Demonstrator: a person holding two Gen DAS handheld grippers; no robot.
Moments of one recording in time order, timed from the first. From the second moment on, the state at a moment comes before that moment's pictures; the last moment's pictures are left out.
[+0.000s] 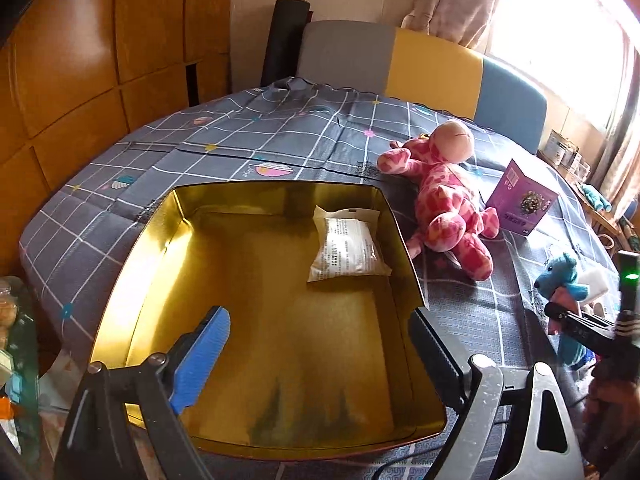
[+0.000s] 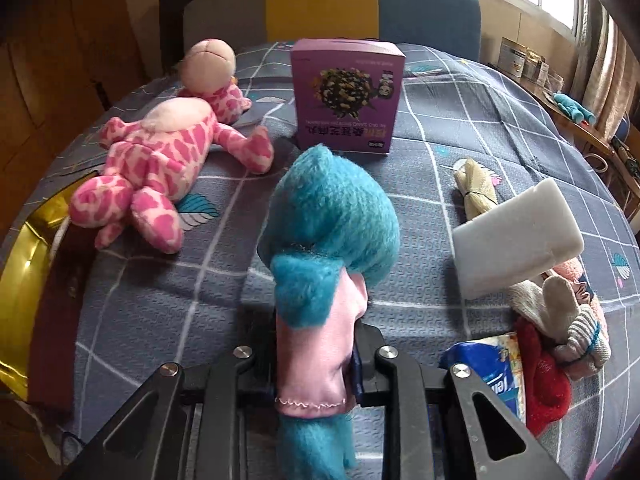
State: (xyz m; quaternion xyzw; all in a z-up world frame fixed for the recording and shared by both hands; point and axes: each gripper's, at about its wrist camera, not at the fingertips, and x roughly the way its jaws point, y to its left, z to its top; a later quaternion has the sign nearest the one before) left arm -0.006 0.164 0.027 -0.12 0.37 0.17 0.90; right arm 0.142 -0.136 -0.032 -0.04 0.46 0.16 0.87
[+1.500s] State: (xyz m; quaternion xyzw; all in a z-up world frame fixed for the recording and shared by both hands) left arm -0.047 0.245 0.024 -0.17 0.33 0.27 0.89; right arm 0.056 0.068 0.004 -0.04 0.47 0.38 0.80
